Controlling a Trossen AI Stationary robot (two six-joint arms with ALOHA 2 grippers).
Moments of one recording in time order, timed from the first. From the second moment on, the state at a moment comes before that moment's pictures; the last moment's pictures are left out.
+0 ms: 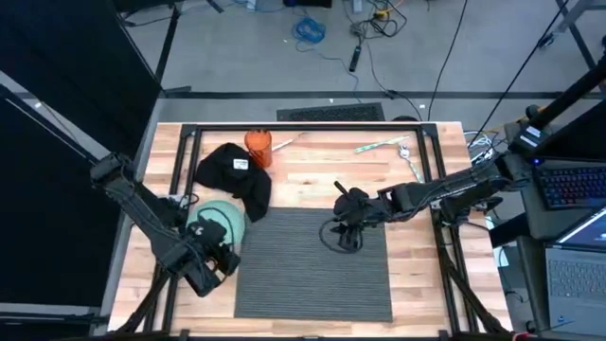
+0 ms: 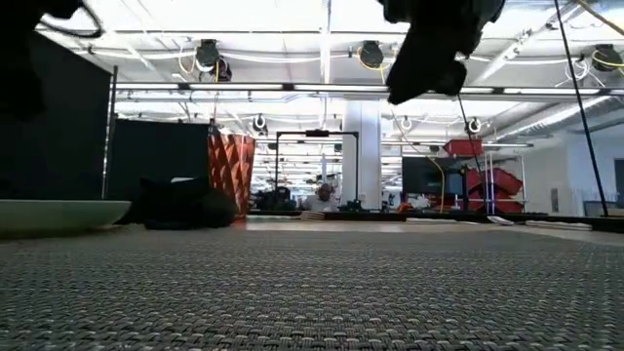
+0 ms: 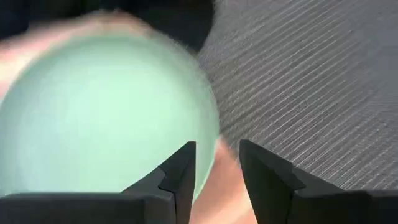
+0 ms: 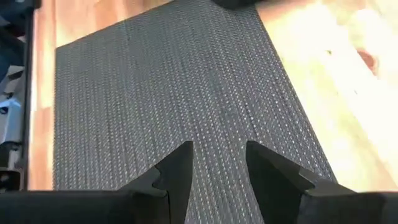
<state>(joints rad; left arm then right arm) -0.84 1.39 0.98 -1.19 -0.40 -1.90 0.20 1.47 1.04 -0.42 0.13 0.51</state>
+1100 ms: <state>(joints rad) -0.71 1.47 0.89 -1.51 0.04 -2.19 0.02 1.54 1.04 -0.40 -0.09 0.09</state>
